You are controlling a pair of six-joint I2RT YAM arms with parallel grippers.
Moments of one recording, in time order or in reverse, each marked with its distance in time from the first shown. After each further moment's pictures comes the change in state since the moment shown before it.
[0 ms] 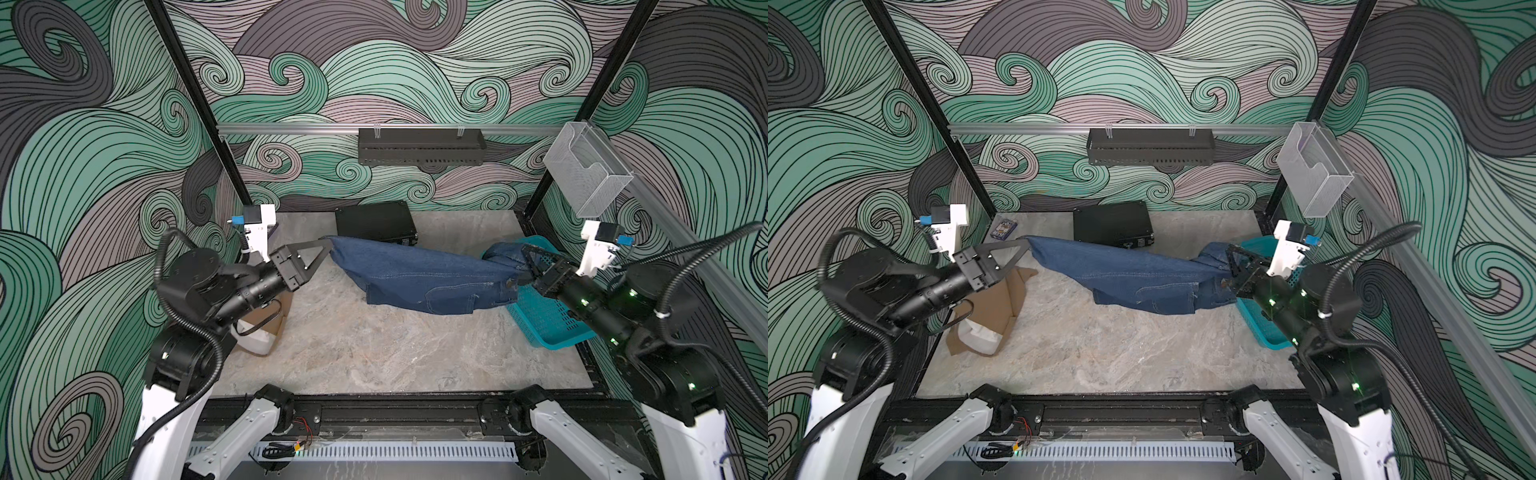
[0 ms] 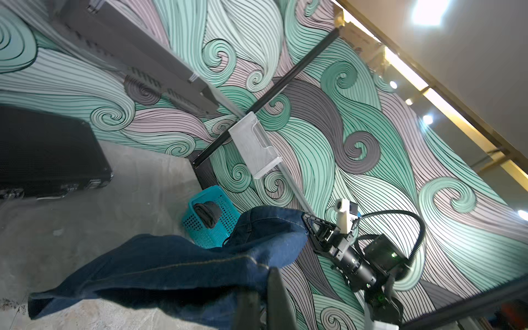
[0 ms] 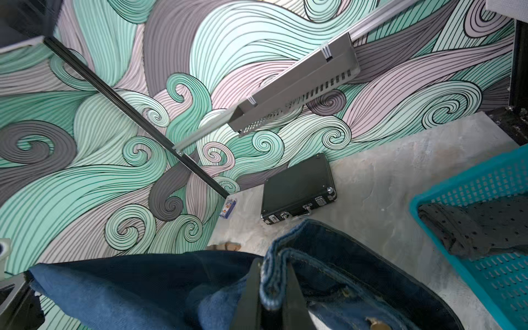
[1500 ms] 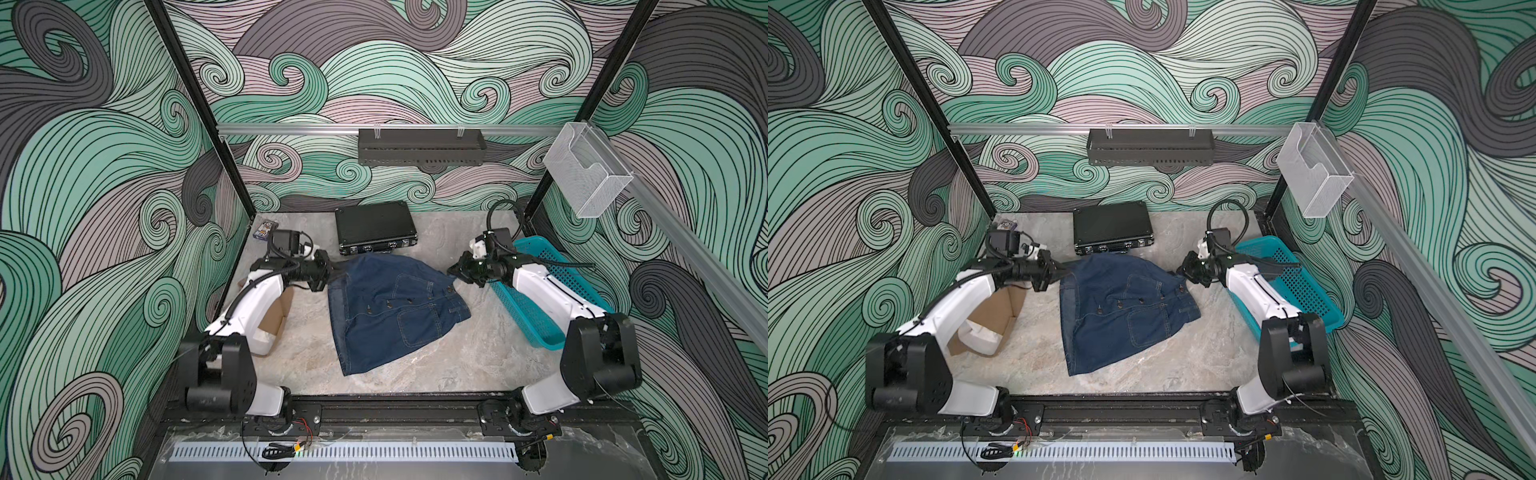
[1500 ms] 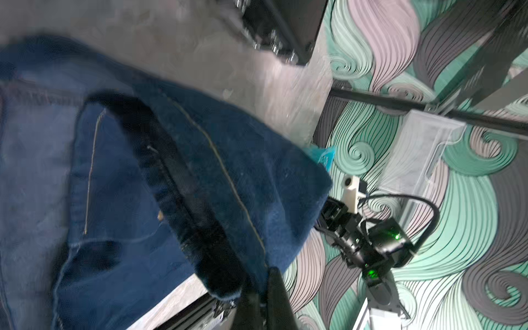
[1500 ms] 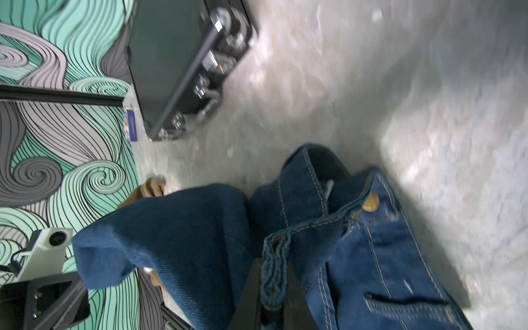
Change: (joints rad) left arm 0.244 0.596 -0.425 0.057 0.280 -0.053; right arm -0.144 0.771 -0.377 0.349 -0.380 0.073
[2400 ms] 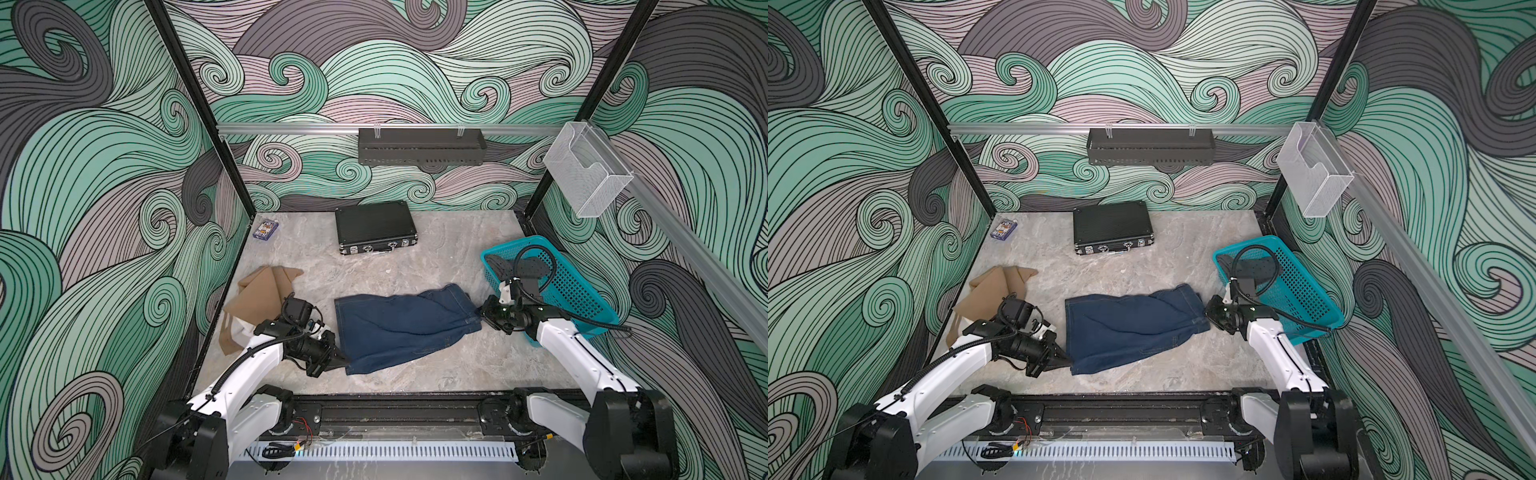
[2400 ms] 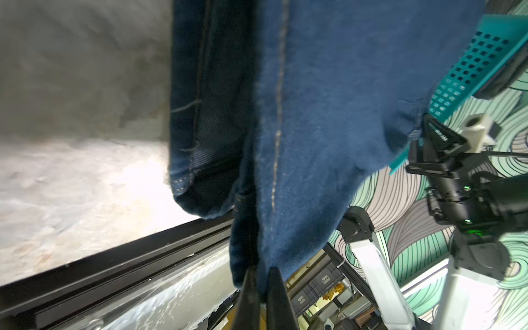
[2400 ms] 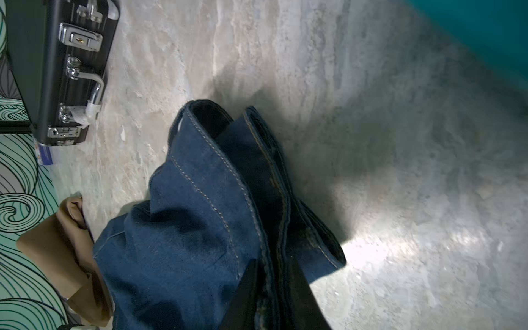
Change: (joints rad) left arm -0.171 -0.401 -0.534 -0.291 0.024 0.119; right arm -0.135 -0.413 -0.461 -0.031 0.155 -0.034
